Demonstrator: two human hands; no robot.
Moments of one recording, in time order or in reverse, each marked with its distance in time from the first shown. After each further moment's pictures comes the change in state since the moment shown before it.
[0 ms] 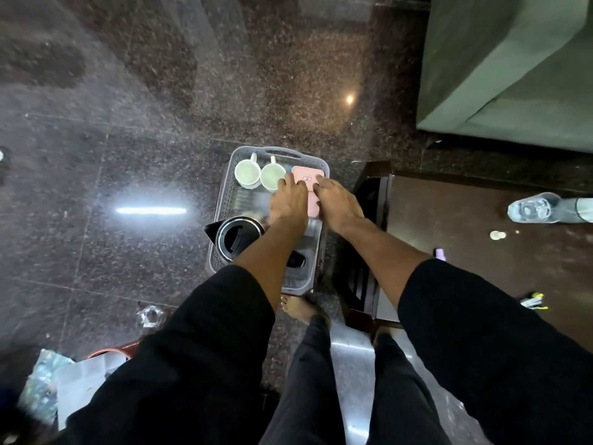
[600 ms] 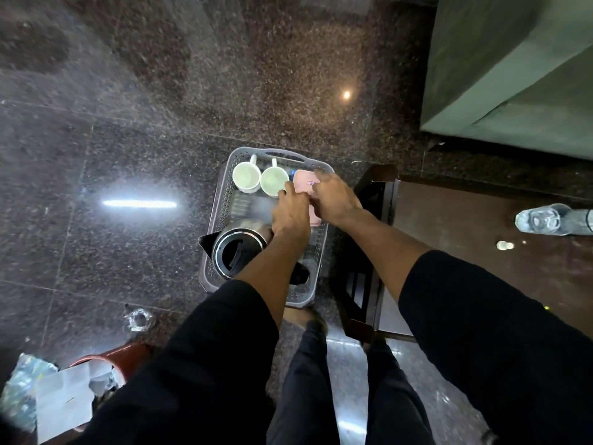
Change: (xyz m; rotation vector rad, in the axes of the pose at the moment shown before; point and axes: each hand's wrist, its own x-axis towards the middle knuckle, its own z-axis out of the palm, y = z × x) left_hand 0.015 -0.008 0.032 -0.078 -0.035 -0.074; right_hand 0.060 0.008 0.018 -0.055 -0.068 -0.001
